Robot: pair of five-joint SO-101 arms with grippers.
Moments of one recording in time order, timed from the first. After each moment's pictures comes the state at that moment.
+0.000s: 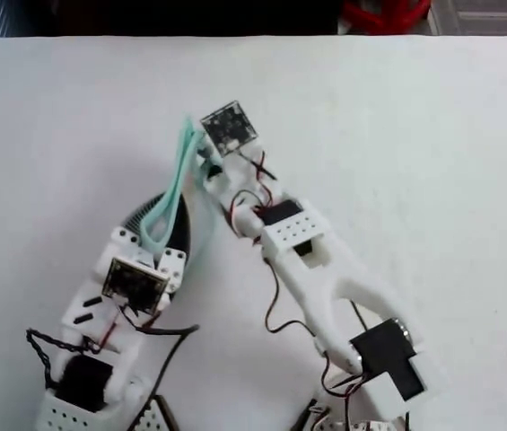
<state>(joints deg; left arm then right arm) 14.4 -104.7 90.9 32.8 -13.8 -30.1 -1.3 35.0 12.8 9.4</state>
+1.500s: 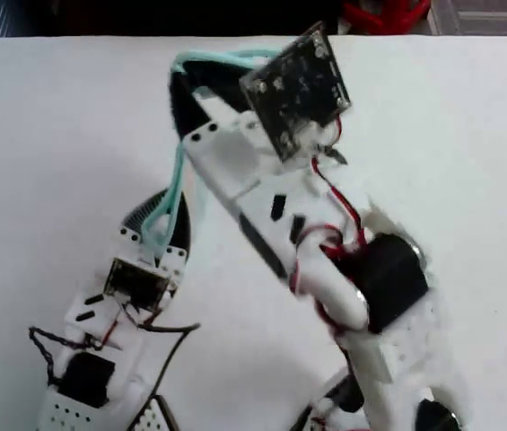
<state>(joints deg) 14.4 -104.7 91.7 30.9 -14.1 -42.5 -31.2 -16.7 55.6 8.9</state>
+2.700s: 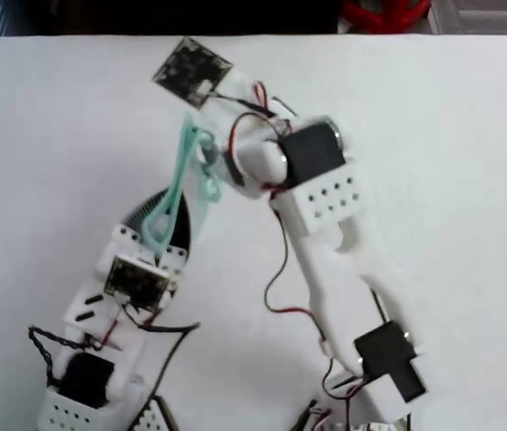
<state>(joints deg) 13.9 -104.7 91.8 30.9 -14.0 -29.7 -1.5 -21.5 87.1 31.3</state>
